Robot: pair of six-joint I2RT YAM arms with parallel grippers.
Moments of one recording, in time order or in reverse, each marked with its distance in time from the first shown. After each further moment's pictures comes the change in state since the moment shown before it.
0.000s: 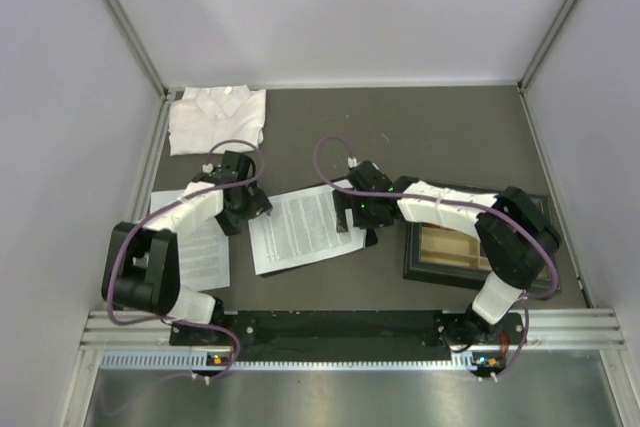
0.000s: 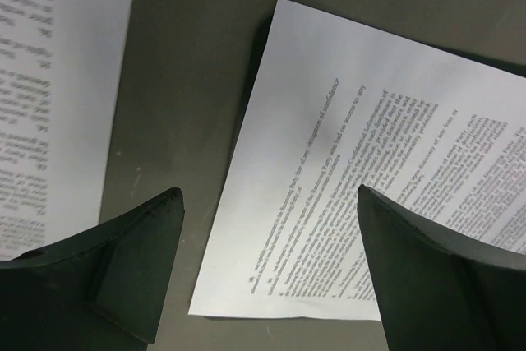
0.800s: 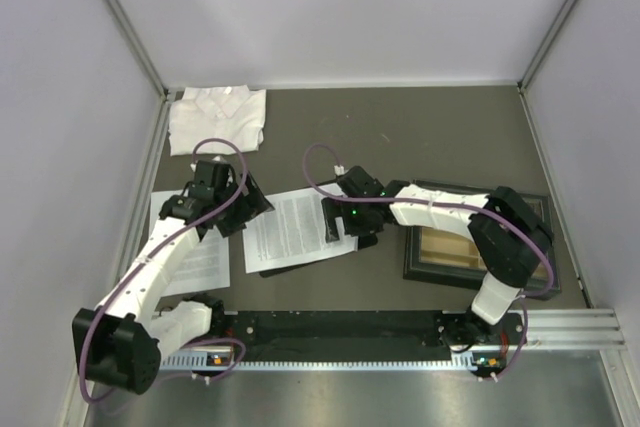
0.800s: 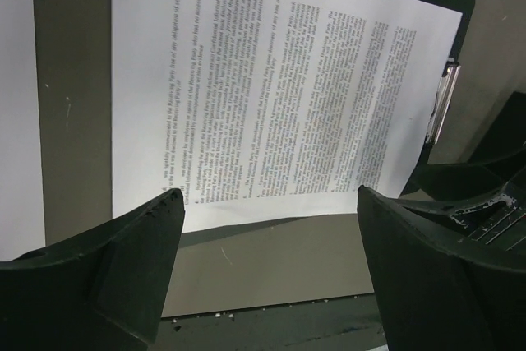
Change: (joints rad) left arm 0.001 -0.425 -0.048 -0.088 0.188 0.033; right arm 0.067 0.019 0.008 0.002 -0.085 -0.016
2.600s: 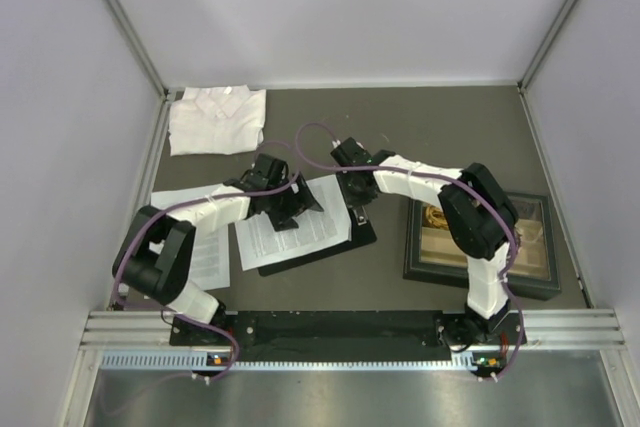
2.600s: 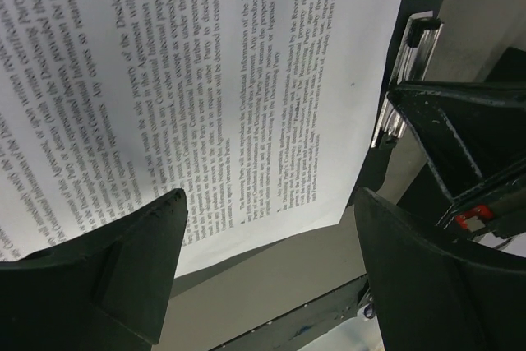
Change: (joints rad) left arm -0.223 0.488 0.019 0.414 0.165 -0.187; right arm -0.108 0.255 0.328 -0.166 0.192 -0.180
